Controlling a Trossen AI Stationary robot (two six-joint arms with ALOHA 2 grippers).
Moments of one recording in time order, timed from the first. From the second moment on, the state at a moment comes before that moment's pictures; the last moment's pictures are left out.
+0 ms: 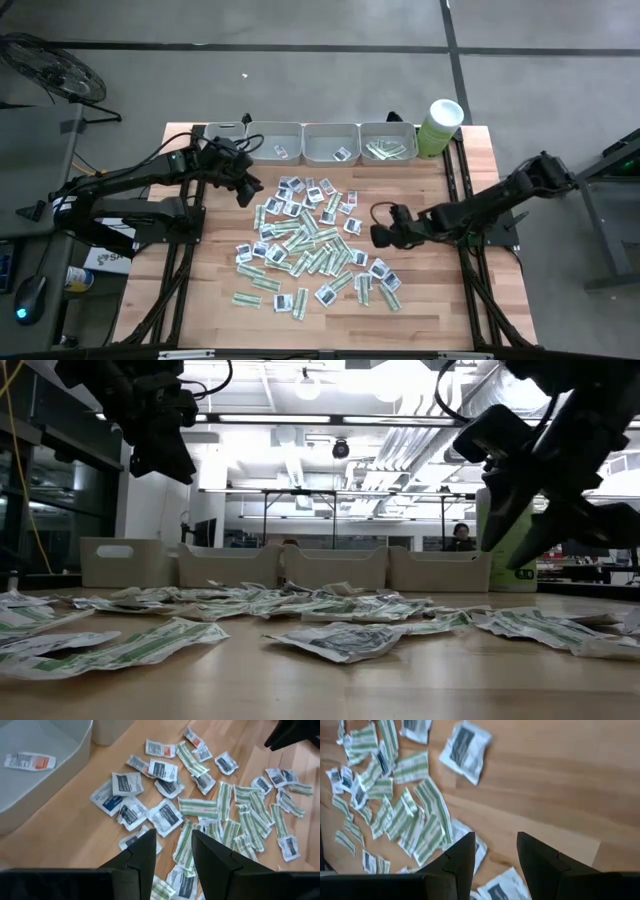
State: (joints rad) left arm 0.39 0.87 0.74 -0.63 0.16 -0.32; right arm 0.32 1.31 0.57 -0.24 0.23 1.70
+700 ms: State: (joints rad) left arm 0.39 0.87 0.74 -0.64 0.20 -0.29; right arm 0.40 1.58 0.58 0.05 0.23 1.75
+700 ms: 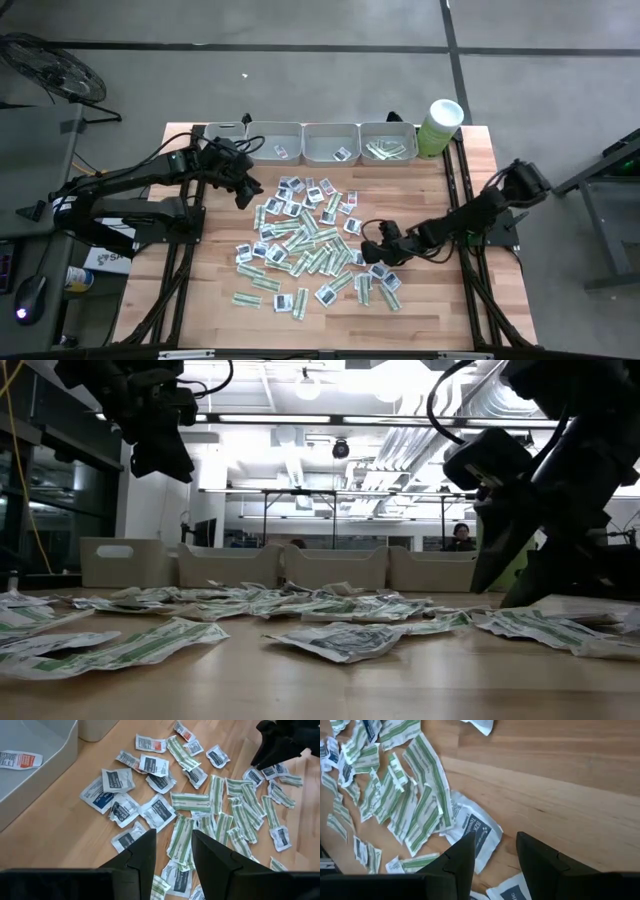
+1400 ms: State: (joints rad) left arm 0.39 0.87 0.74 -0.64 0.20 -0.29; right arm 0.38 1.59 0.58 0.10 0.21 1.65
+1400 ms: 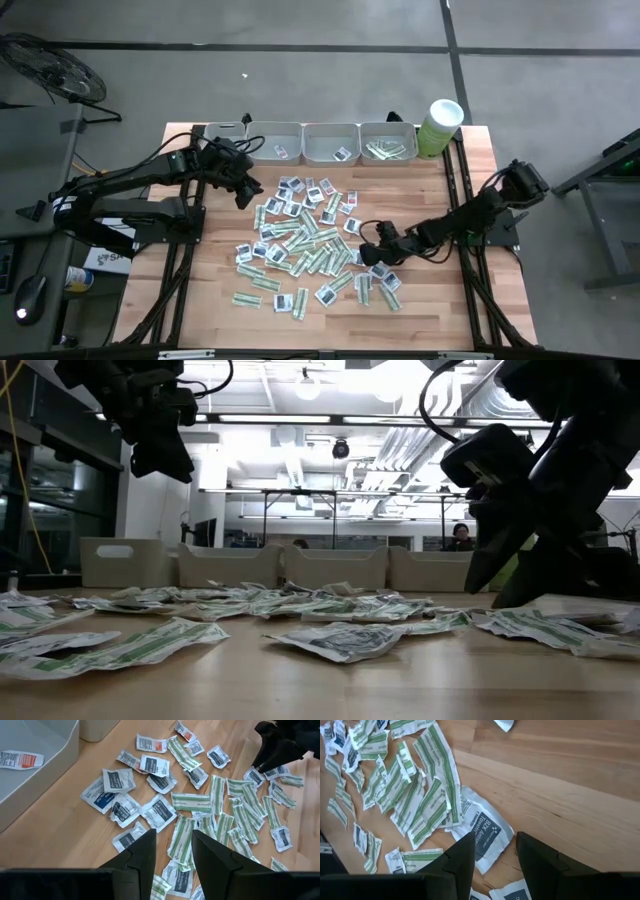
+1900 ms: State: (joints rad) left arm 0.39 0.87 0.74 -0.64 0.19 -0.29; right arm 0.35 1.59 0.57 0.13 0.15 1.54
